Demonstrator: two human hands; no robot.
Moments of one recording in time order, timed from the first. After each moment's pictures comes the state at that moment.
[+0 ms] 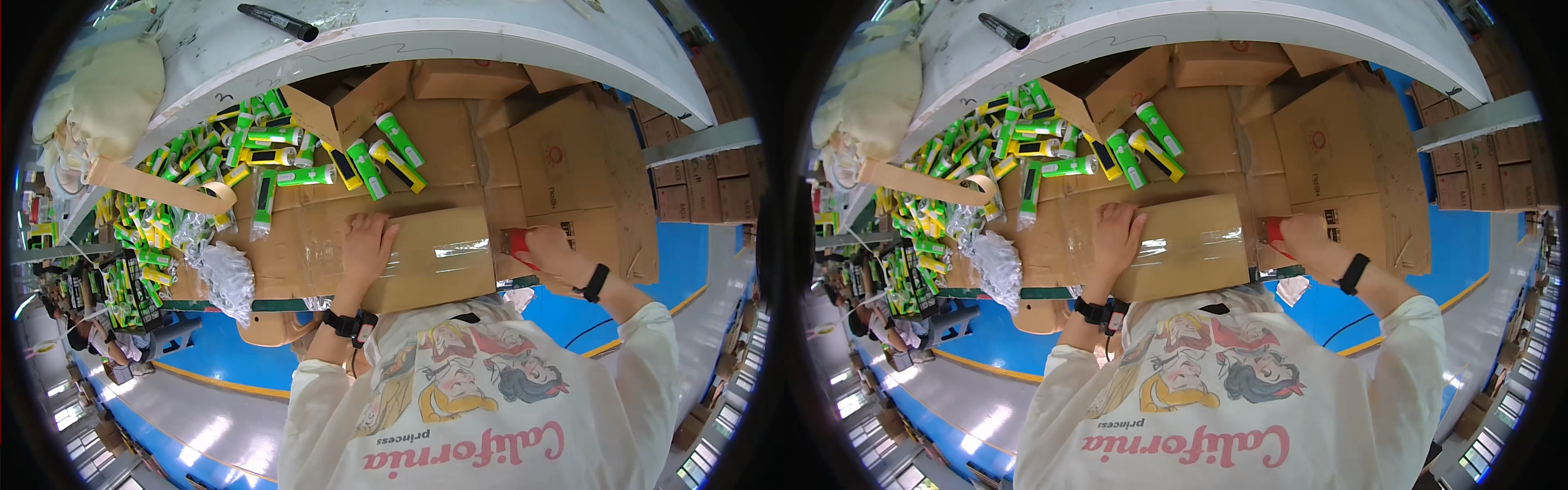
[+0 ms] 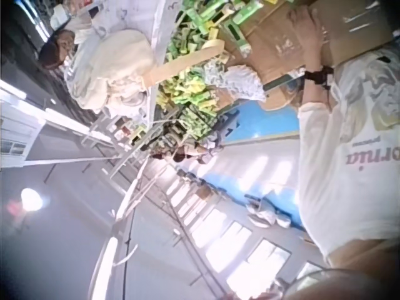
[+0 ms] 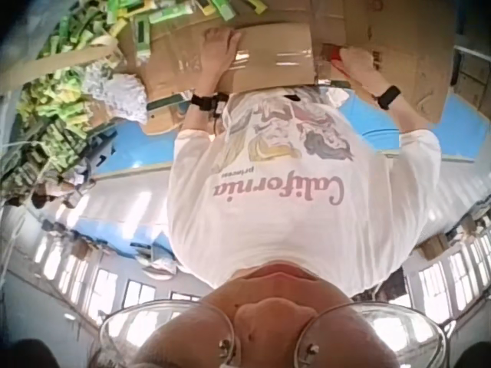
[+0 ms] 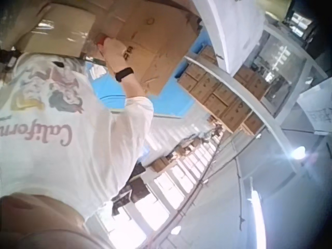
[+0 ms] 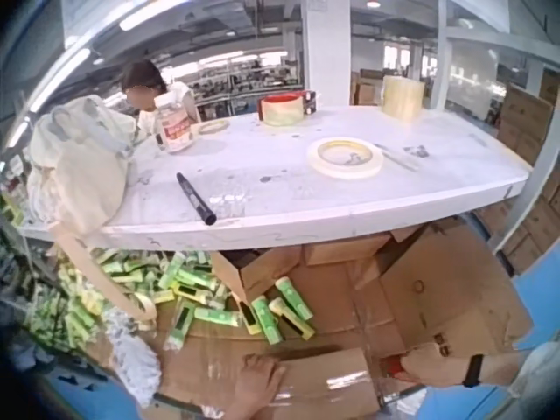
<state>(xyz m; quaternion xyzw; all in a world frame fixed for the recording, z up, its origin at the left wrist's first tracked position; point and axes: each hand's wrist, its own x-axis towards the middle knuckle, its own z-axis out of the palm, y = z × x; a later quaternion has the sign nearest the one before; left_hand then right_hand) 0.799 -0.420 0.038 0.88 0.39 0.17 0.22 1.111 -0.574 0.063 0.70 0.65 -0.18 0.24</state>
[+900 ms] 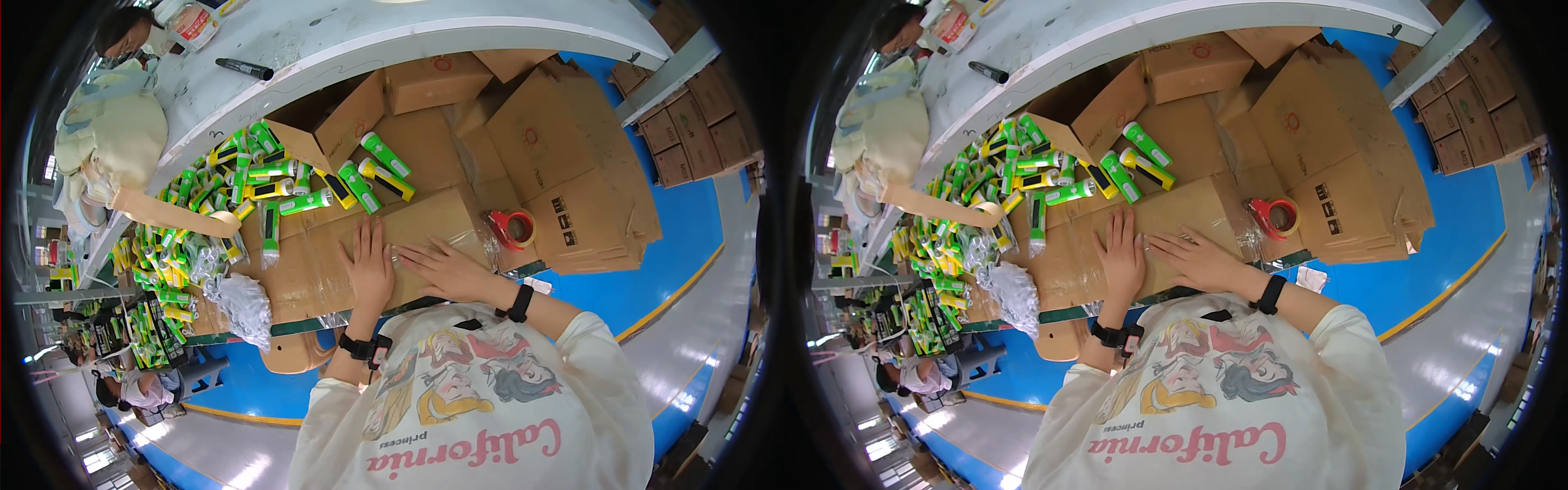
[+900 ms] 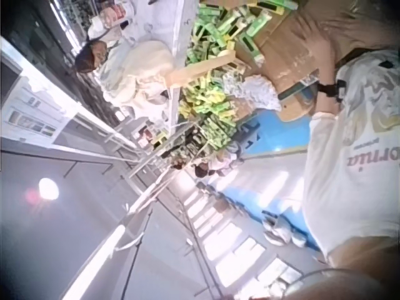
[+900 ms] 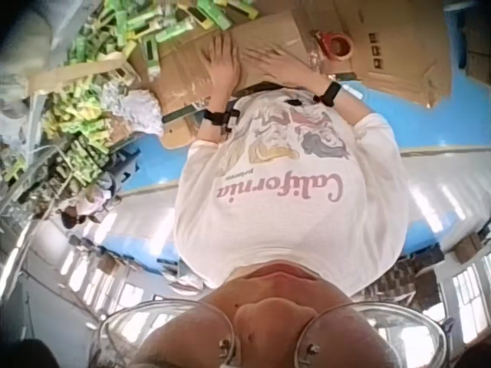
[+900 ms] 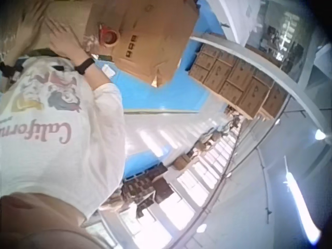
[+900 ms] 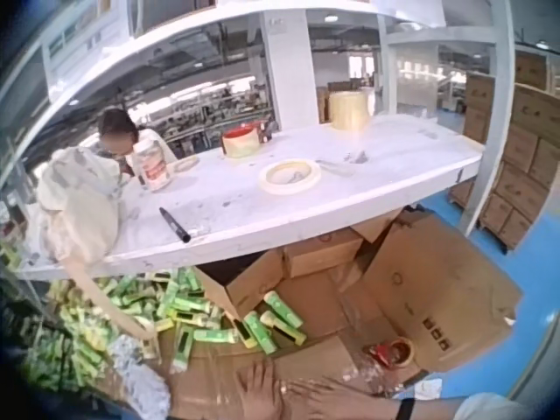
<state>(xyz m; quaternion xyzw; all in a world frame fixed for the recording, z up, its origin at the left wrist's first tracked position) 0.795 -0.459 0.028 0.90 0.42 0.12 0.09 0.978 -0.562 0.057 0.57 0.79 -0.11 -0.19</state>
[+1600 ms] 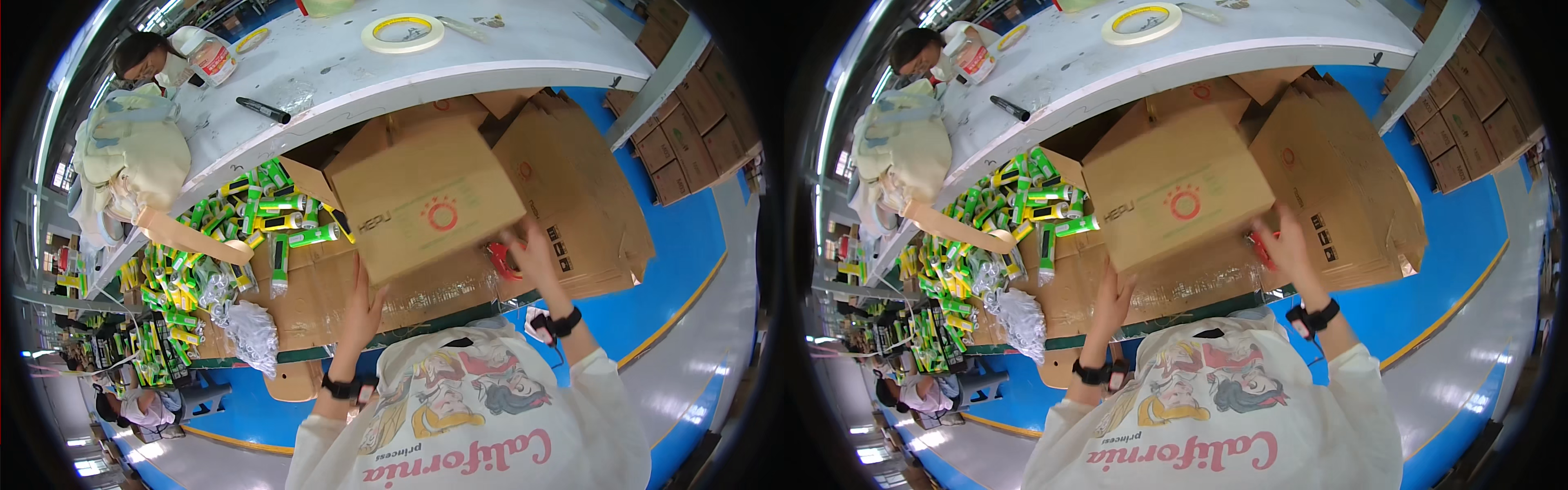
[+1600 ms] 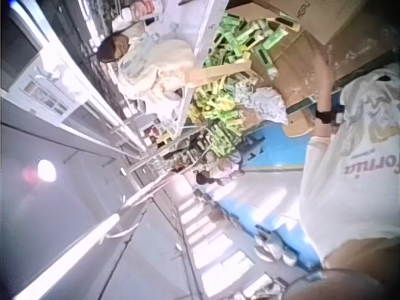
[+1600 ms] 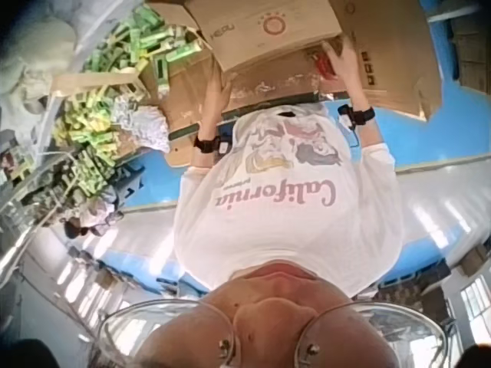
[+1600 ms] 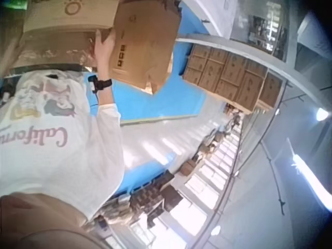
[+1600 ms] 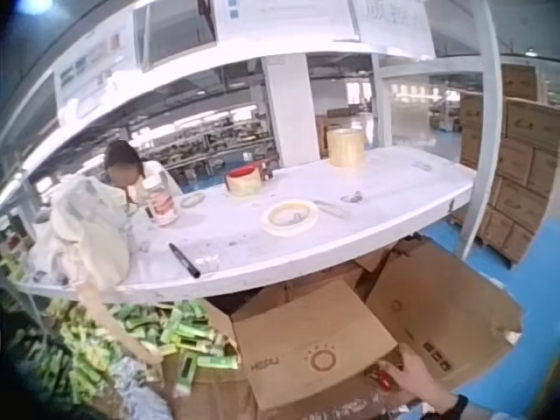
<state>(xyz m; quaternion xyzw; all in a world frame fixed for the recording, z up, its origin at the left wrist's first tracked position) 0.767 -0.458 0.066 0.82 0.40 0.21 0.35 1.084 -0.590 0.064 0.77 0.41 -0.21 -0.43</state>
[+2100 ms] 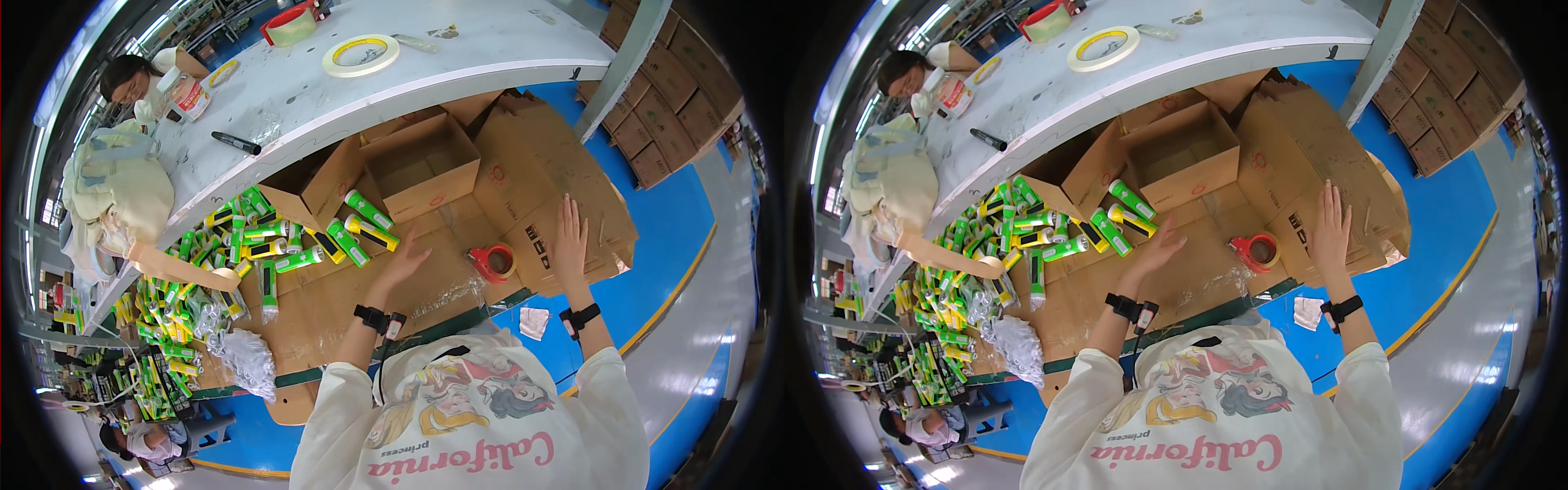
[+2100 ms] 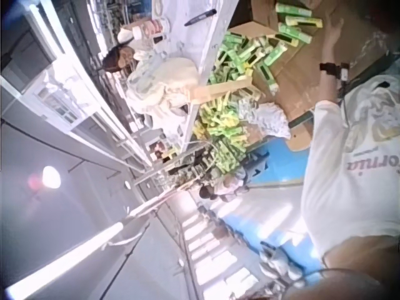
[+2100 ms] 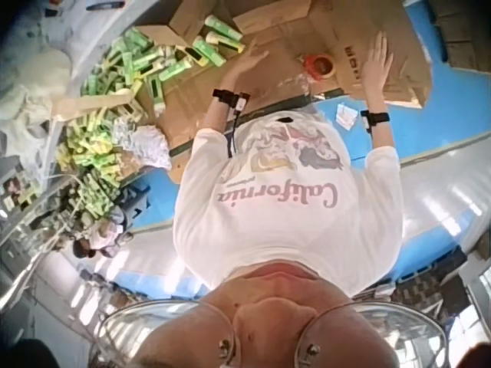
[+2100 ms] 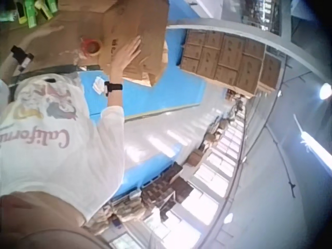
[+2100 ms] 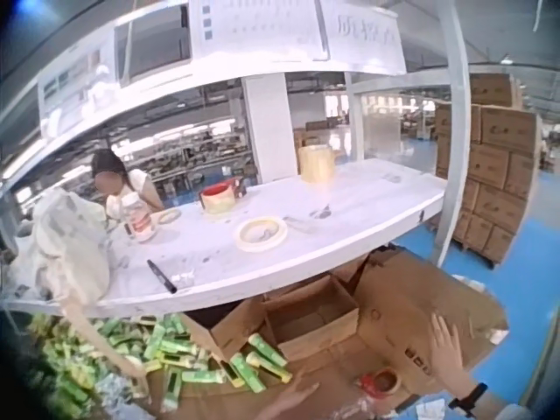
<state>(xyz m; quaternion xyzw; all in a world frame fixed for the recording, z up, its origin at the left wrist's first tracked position) 0.909 -0.402 -0.028 0.76 0.23 0.10 0.60 1.140 -0.666 0.079 0.91 0.38 0.17 -0.01</state>
